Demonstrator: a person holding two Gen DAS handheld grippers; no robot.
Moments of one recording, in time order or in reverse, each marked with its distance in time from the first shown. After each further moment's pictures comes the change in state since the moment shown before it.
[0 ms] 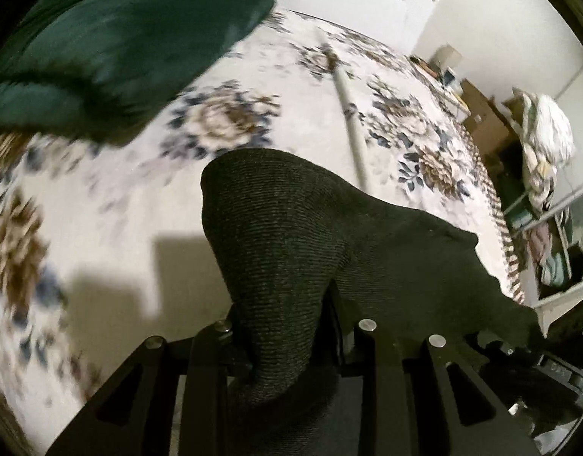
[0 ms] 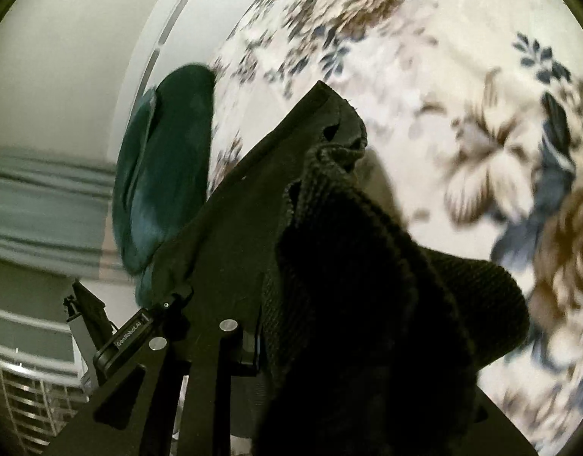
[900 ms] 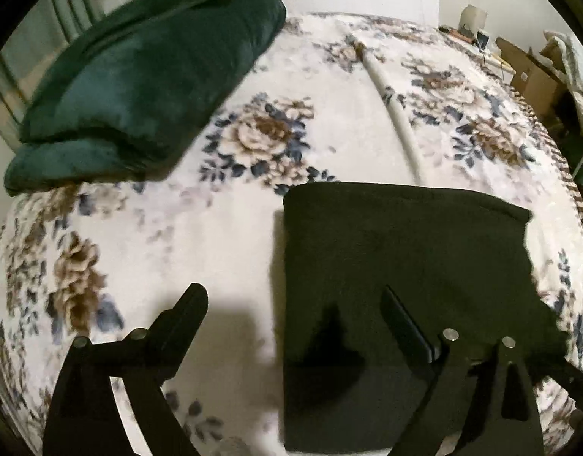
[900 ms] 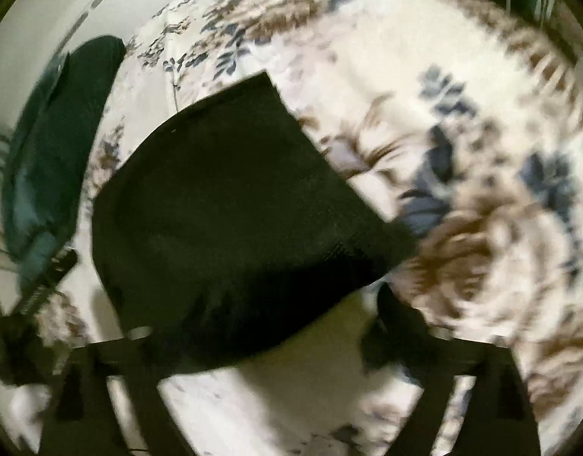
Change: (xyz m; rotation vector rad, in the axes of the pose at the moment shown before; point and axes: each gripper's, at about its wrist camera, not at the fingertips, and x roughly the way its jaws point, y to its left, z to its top) left arm -0.003 -0.032 -0.019 0.124 -0.041 0.346; right arm -0.010 -0.002 -0.002 -0.196 -0.006 -0.565
